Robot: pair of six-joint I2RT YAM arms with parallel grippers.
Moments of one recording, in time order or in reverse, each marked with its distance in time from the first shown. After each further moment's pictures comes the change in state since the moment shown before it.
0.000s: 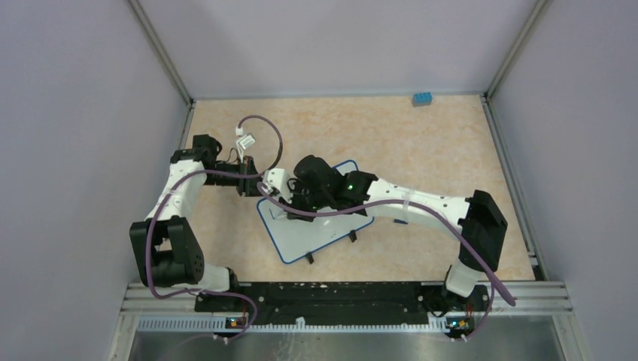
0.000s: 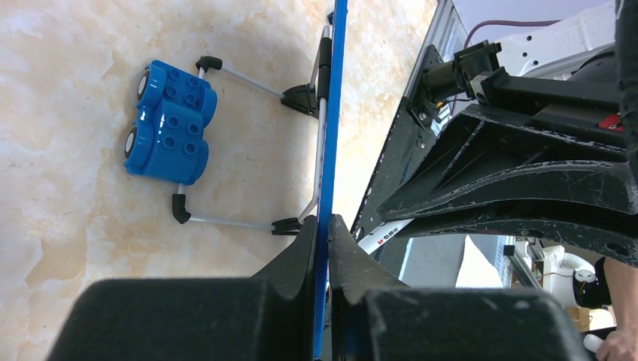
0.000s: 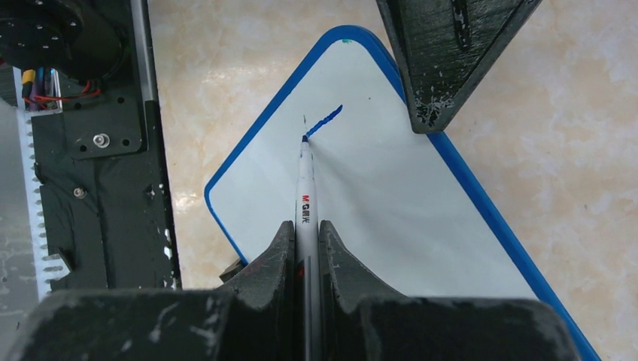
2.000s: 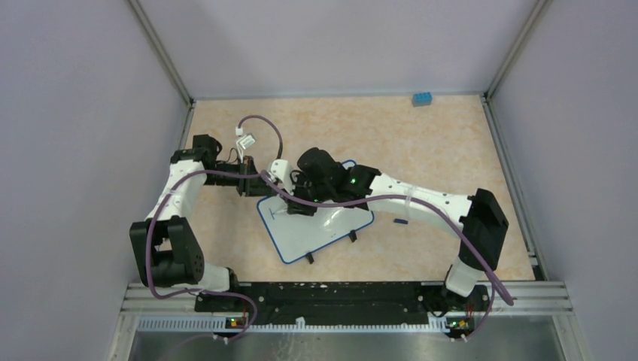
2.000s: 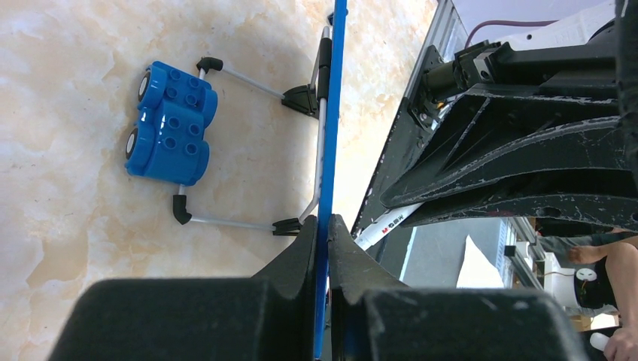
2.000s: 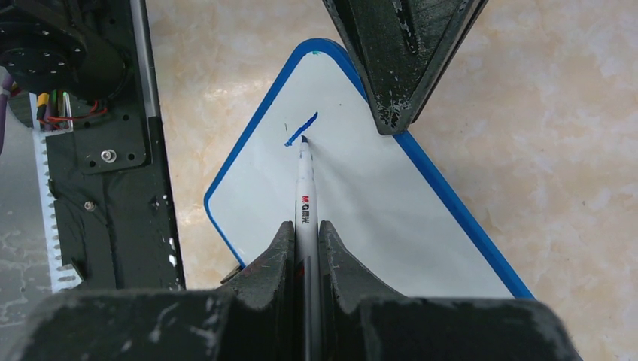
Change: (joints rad) left arm 0.000 0.000 -0.002 0.005 0.001 -0.002; right arm -0.043 -0.001 0.016 0.003 -0.040 0.038
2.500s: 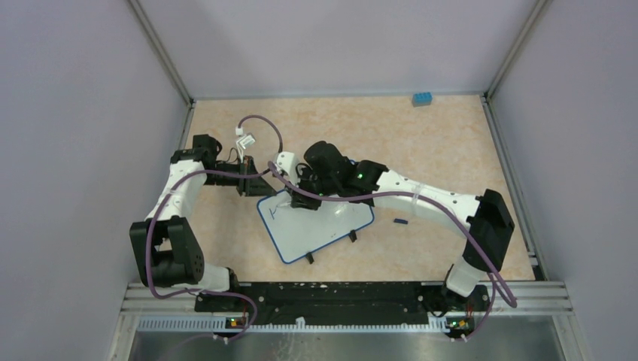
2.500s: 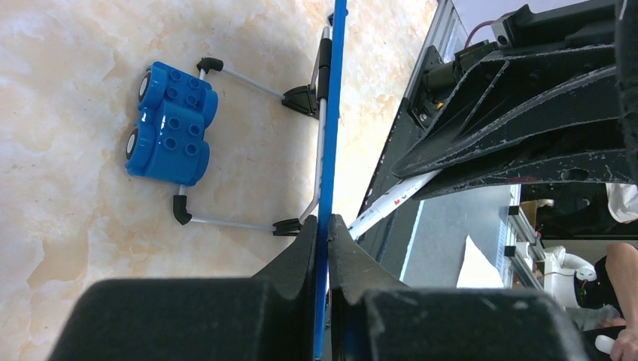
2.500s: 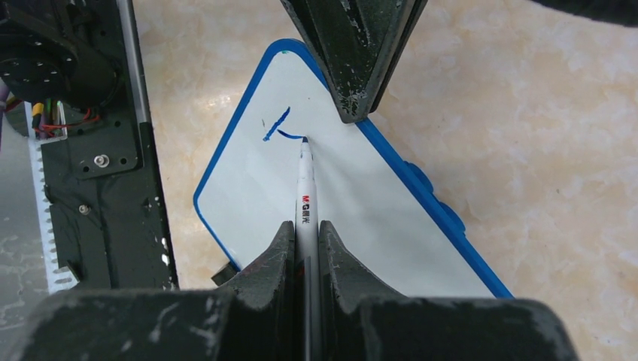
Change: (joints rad) left arm 0.000 0.000 0.000 0.003 0.000 -0.003; right arm -0.034 -0.032 -0.001 -0.007 -0.002 0.003
